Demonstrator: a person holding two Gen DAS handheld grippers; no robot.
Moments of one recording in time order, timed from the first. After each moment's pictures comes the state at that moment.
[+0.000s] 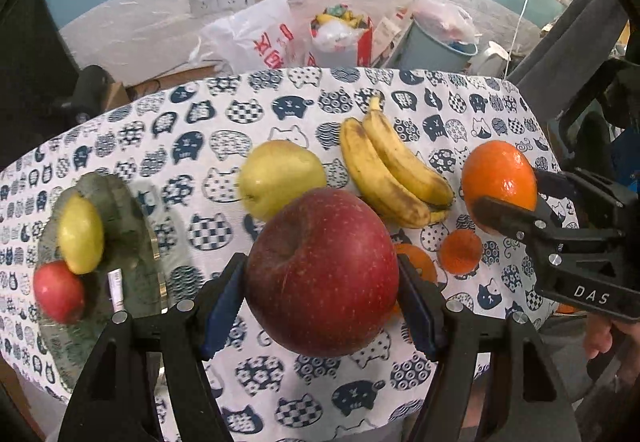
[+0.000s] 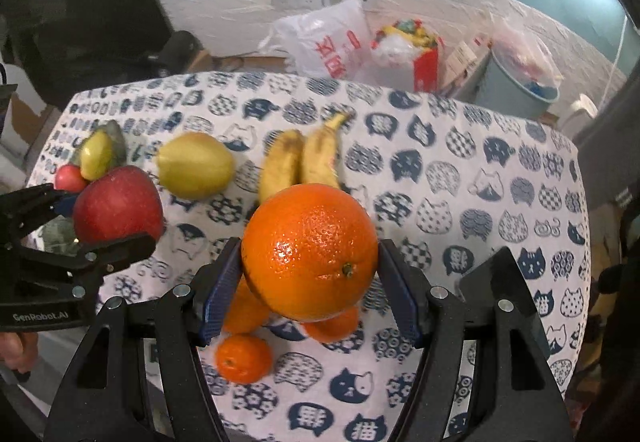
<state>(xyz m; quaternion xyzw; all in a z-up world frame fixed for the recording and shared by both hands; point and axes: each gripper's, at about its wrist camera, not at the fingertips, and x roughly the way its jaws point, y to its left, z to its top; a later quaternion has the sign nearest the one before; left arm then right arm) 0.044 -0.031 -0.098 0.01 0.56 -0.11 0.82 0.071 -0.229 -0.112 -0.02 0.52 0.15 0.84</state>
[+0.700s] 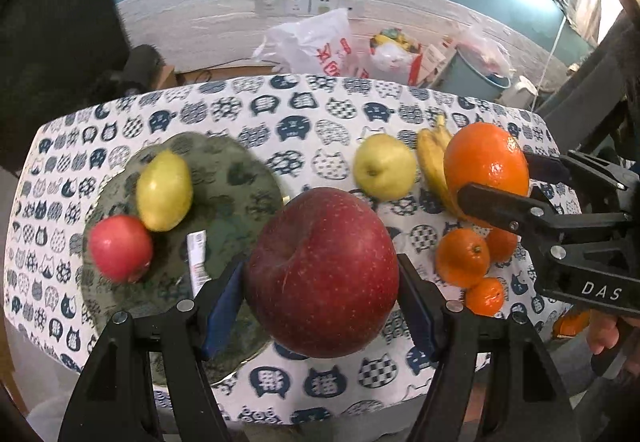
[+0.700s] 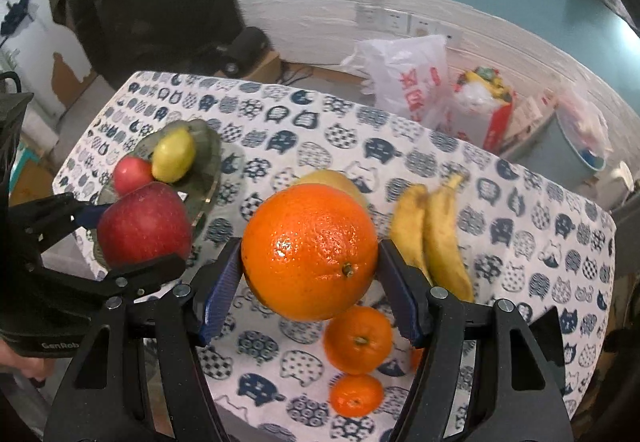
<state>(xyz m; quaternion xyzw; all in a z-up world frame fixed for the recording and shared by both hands) 0.011 0.063 -0.084 -0.03 0.54 -0.06 0.84 0.068 -0.115 -0.084 -0.07 0.49 0.24 0.83</state>
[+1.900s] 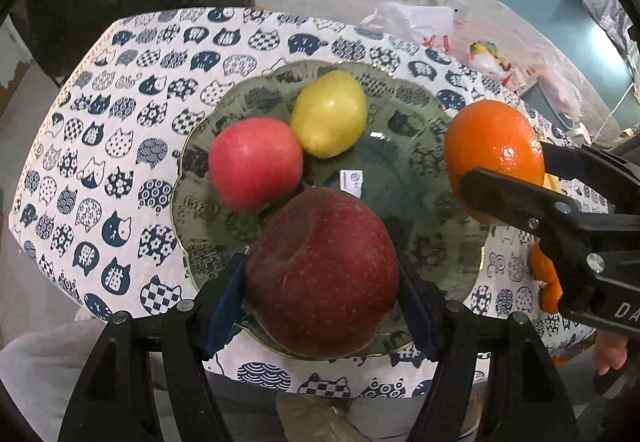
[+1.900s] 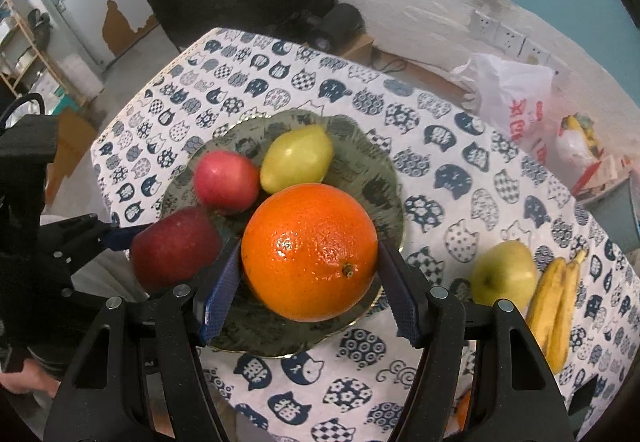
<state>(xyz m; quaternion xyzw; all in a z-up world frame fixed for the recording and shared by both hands) -0.018 0.198 -0.128 -0.11 0.58 0.04 0.81 0.067 0.046 -0.108 -0.12 0.51 0.34 0.78</state>
